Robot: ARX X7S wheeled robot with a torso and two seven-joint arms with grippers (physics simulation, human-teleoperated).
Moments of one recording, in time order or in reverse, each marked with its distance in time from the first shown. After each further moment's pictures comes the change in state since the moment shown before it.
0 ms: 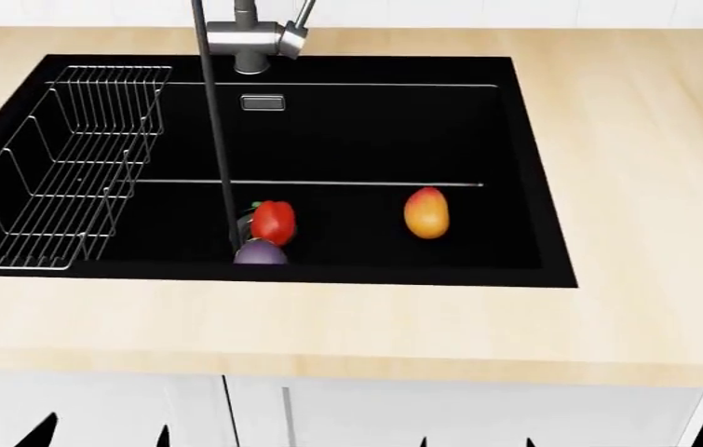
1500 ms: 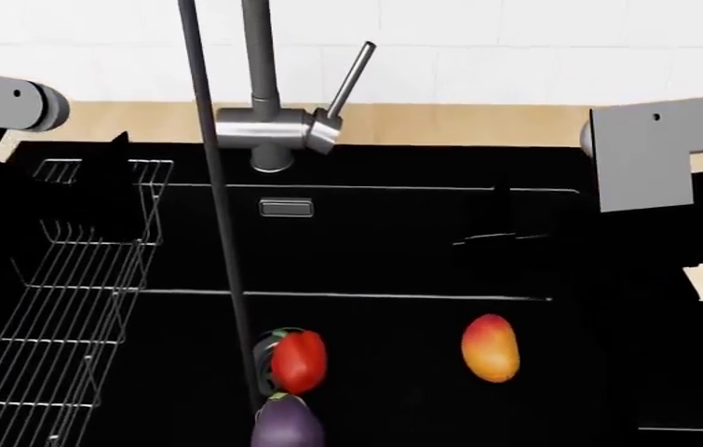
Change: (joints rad) left arm -0.908 -0.110 -0.030 0.251 -0.206 -1.242 0.032; right arm 0.832 0.191 0.092 -0.379 0.125 1.286 -0.222
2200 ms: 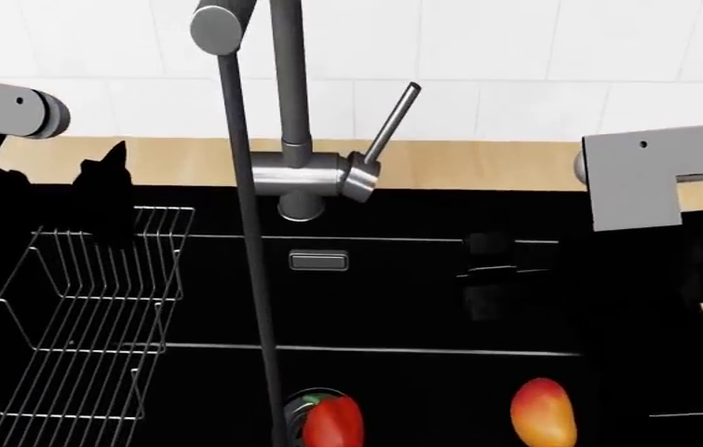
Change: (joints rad) left arm 0.000 -0.028 0.016 -0.022 -0.017 0.004 0.002; right arm 0.009 0.037 -0.013 0.037 0.125 0.120 0.108
